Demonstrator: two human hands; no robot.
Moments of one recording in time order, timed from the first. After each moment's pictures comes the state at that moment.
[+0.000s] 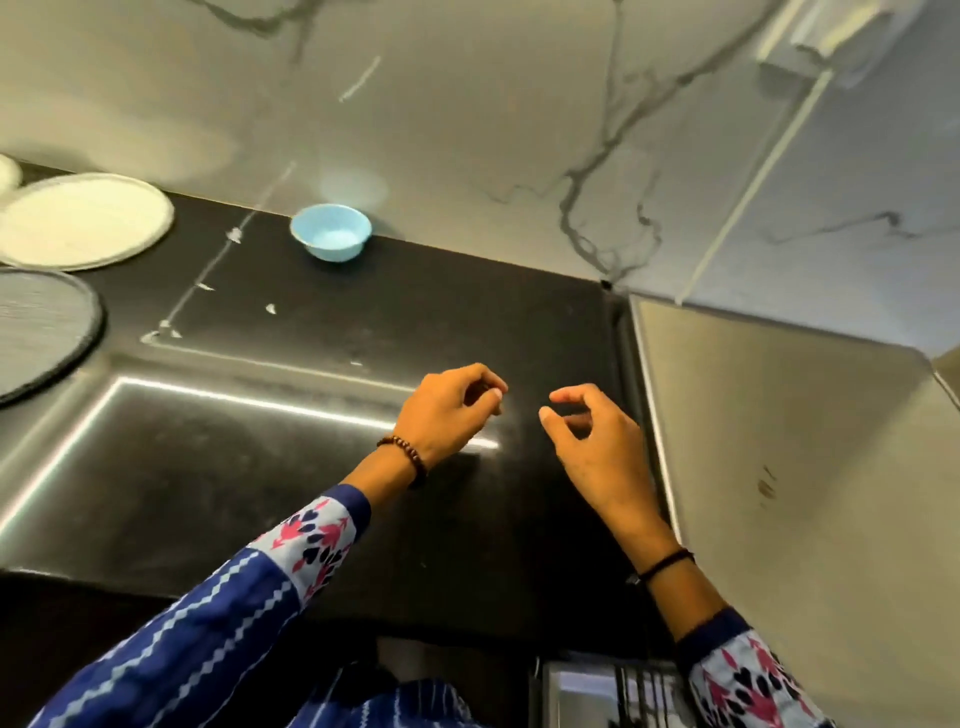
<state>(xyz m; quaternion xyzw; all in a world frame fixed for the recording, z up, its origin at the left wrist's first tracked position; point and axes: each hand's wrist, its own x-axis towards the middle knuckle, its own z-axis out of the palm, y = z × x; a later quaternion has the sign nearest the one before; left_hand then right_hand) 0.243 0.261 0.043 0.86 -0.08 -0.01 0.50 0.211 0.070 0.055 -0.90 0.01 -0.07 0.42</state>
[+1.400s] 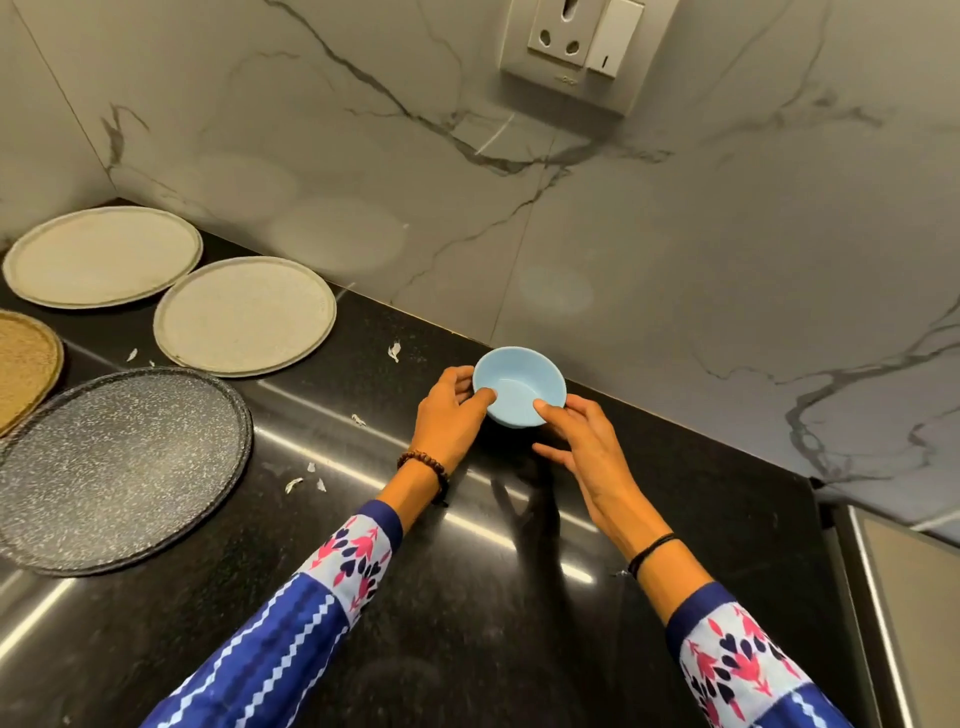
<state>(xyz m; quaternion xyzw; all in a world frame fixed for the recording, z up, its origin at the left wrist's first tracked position) 0.436 0.480 0.037 0.71 0.22 0.06 0.67 0.459 0.316 0.047 -0.71 0.05 0.18 0.68</state>
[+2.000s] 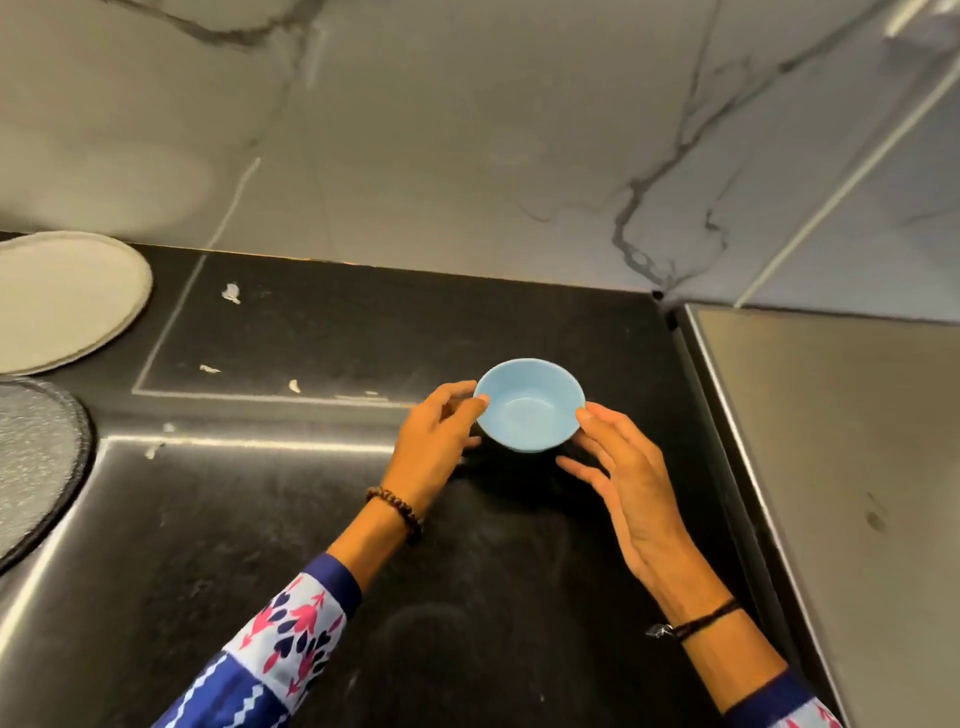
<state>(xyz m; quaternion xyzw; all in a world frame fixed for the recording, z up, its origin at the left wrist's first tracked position) 0.326 0.352 0.025 0.68 0.12 -0.12 0.71 0.279 0.170 0.054 -0.65 0.23 0.02 0.72</state>
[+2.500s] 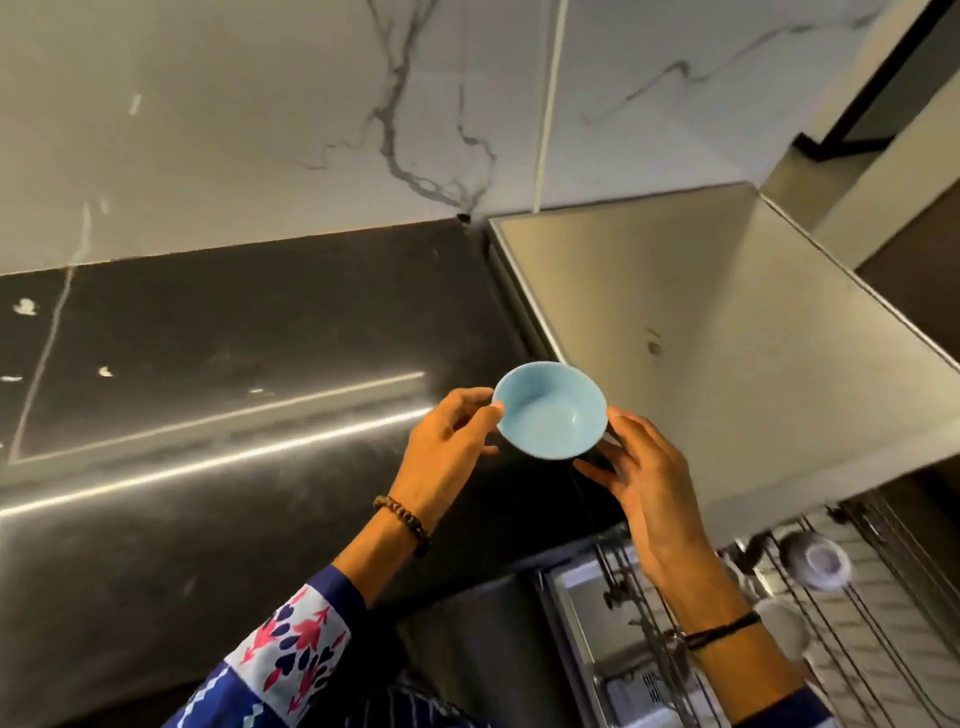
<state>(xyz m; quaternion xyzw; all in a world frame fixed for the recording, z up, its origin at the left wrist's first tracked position) 0.172 0.178 0.041 0.70 -0.04 -0.21 0.68 0.079 0.004 0.048 -0.56 0.32 -0.13 0.75</state>
